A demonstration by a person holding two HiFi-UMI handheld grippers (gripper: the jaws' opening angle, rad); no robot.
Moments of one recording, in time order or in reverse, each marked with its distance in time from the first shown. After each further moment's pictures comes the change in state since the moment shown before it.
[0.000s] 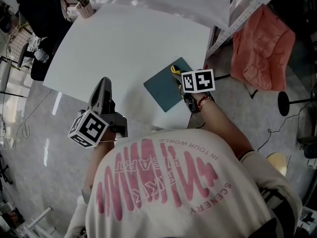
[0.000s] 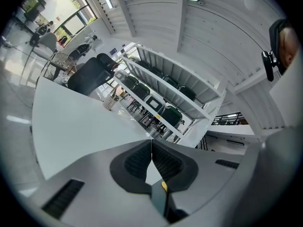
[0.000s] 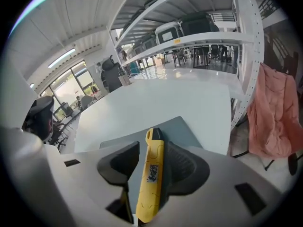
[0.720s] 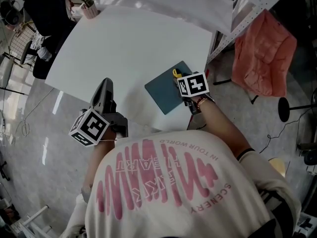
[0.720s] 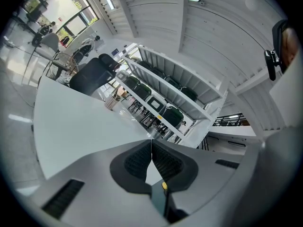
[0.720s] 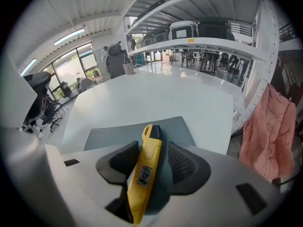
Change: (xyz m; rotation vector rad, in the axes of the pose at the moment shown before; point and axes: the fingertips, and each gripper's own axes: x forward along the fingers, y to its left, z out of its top) left arm -0.001 0.003 -0.001 -0.012 -0.005 0.016; right arm 0.014 -0.005 -0.007 -0.180 0.063 -0.080
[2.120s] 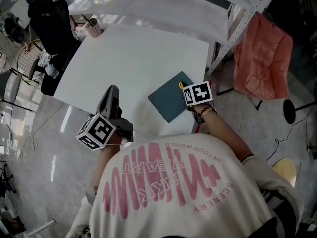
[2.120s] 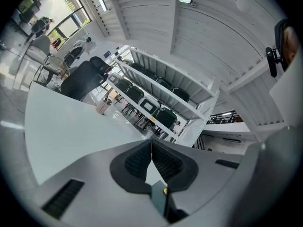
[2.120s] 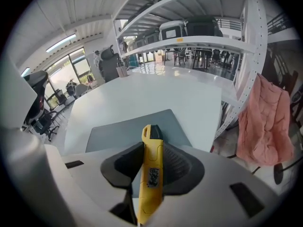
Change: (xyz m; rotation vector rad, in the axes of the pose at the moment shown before) left arm -0.010 -0.027 0.013 0.062 -0.023 -0.070; right arm -0.027 -0.005 -0.019 0.085 -0.008 -0.026
